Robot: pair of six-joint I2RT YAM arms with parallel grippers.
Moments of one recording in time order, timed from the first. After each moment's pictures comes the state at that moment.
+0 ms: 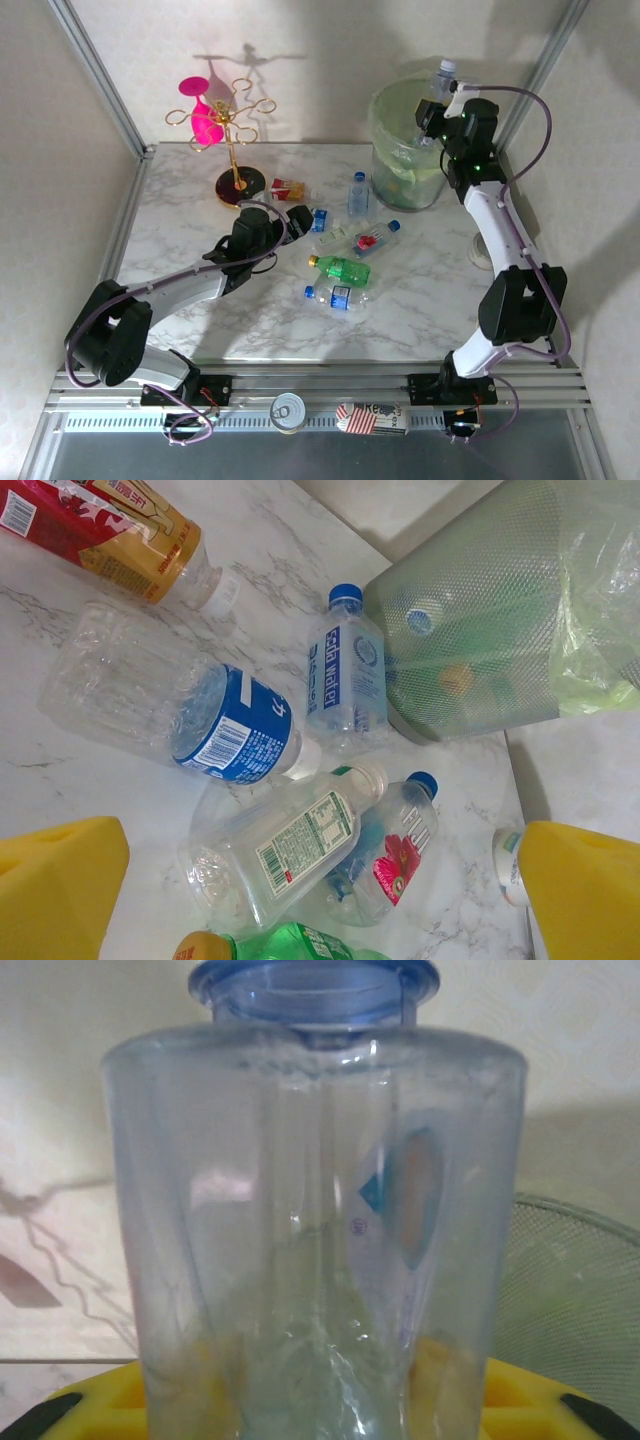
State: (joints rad) left arm -0.56 1.43 0.76 0.28 -0.04 -0.90; right arm 0.12 1.64 1.54 0.00 -0.13 0.23
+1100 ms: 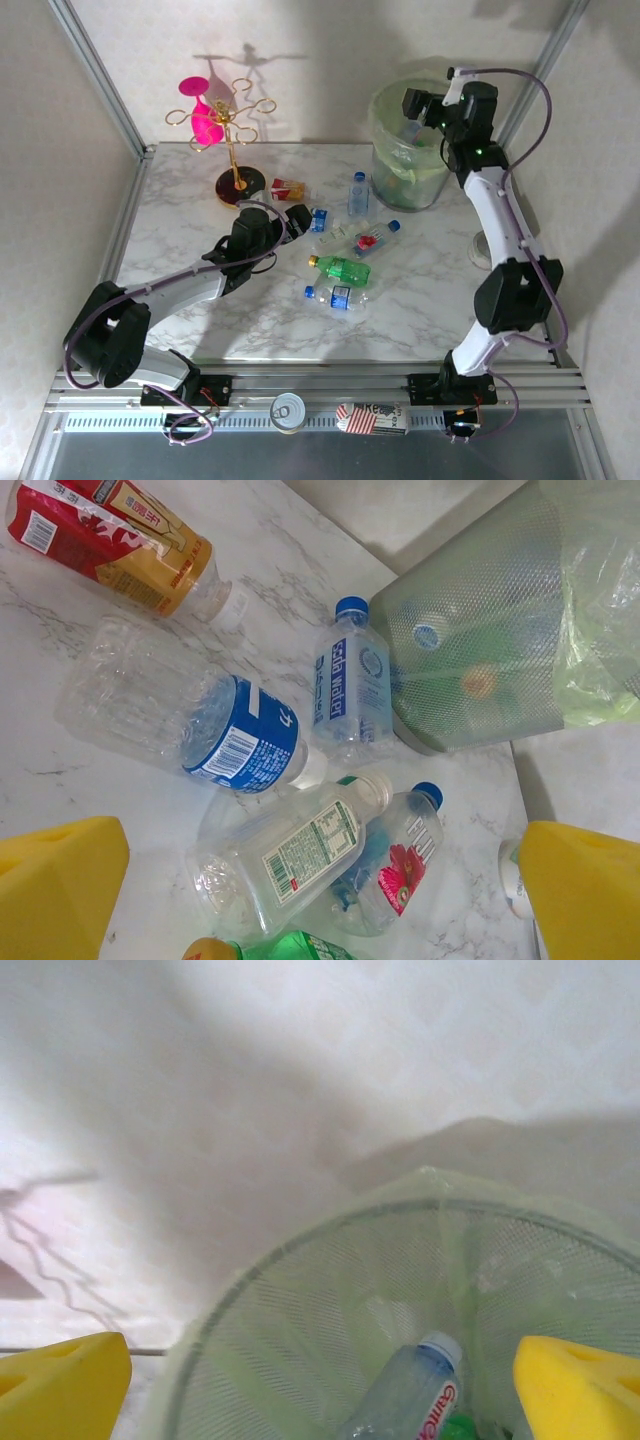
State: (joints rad) left arm -0.56 1.42 0.76 0.27 -0.07 -0.90; right arm 0.13 1.67 1.70 -0.17 -0.11 0.19
